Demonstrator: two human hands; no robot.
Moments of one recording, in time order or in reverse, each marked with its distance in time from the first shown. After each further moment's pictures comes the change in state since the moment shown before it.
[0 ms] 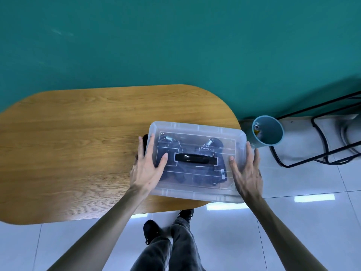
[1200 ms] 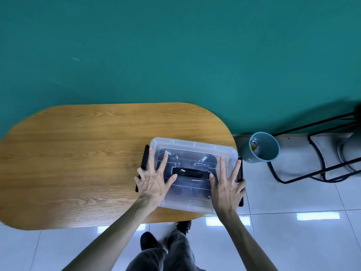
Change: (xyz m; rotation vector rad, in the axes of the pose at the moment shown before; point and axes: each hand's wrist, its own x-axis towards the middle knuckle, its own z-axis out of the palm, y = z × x) left_hand -0.016 0.042 -0.006 0.523 -0.057 0.002; right_hand -0.024 -0.041 0.019 -0.405 0.198 -0.045
